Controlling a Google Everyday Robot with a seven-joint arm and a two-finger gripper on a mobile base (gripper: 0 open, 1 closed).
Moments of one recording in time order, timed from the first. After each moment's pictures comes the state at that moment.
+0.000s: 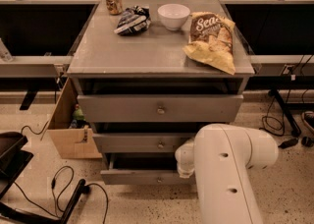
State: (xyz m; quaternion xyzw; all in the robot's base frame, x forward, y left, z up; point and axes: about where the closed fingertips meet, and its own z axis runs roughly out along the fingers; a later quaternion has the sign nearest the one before) arm 0.622 -0.151 0.198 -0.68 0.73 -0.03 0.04
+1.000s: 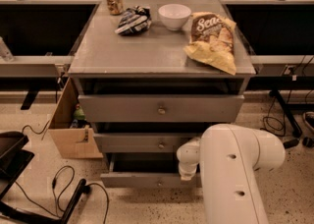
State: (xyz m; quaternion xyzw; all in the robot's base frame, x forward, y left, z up) arm 0.606 -0.150 0.206 -0.67 0.74 -0.01 0.02
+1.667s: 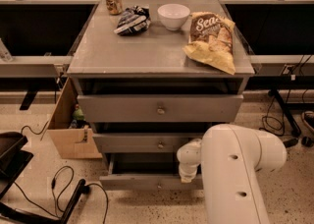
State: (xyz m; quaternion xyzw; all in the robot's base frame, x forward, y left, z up) arm 0.593 -0.155 0.205 -0.67 0.74 0.00 0.01
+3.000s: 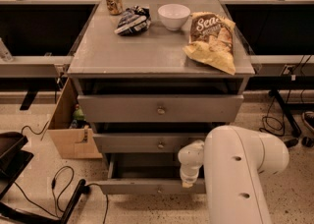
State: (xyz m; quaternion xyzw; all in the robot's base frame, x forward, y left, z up) arm 0.571 -0.159 0.201 -0.67 0.74 0.03 -0.01
